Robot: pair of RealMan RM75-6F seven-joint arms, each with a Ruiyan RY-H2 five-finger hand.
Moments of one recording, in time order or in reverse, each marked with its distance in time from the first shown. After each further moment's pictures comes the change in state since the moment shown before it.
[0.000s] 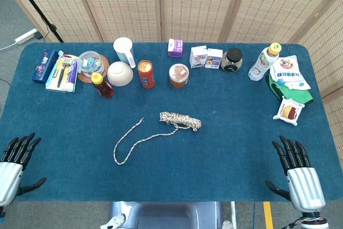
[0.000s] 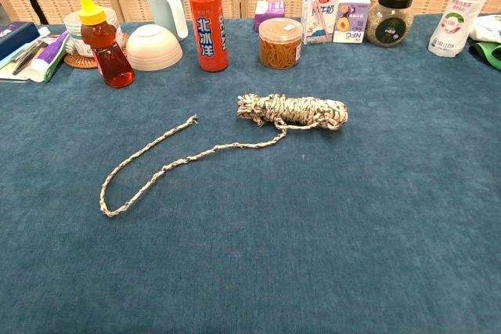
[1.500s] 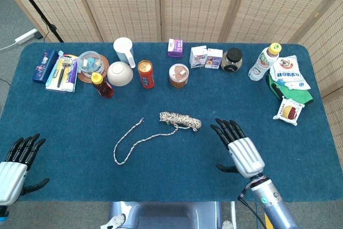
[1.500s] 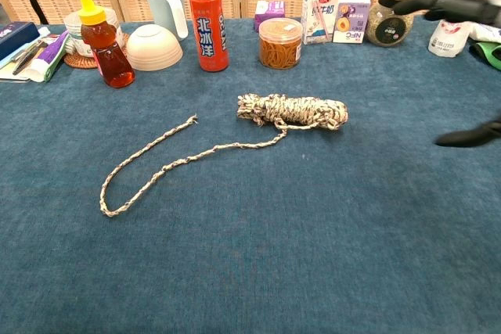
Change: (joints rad) left arm -0.009 -0.011 0.003 0.003 0.001 -0.024 0.017; right arm 0.353 -0.164 0.182 -0.112 0.286 -0.457 -0.102
